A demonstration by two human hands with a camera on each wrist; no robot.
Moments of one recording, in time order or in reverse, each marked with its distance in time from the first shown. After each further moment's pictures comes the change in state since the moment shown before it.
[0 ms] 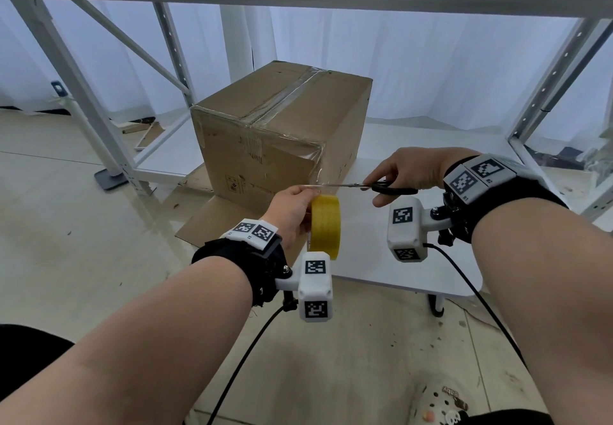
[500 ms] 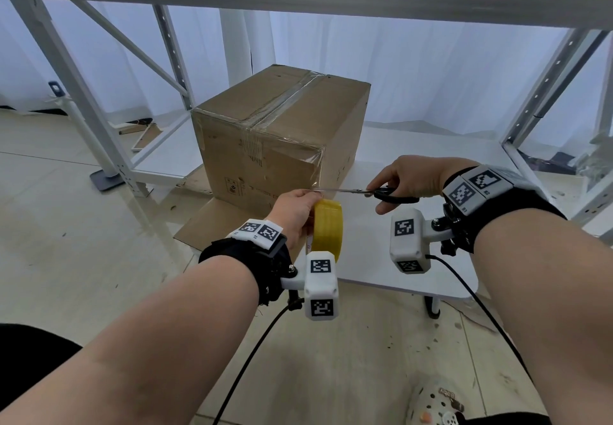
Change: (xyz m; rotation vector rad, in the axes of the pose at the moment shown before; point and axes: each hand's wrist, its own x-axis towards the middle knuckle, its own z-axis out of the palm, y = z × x) left_hand -0.004 0.002 0.006 0.019 0.000 0.006; right_hand -0.002 0.004 0.004 -0.030 0.019 0.020
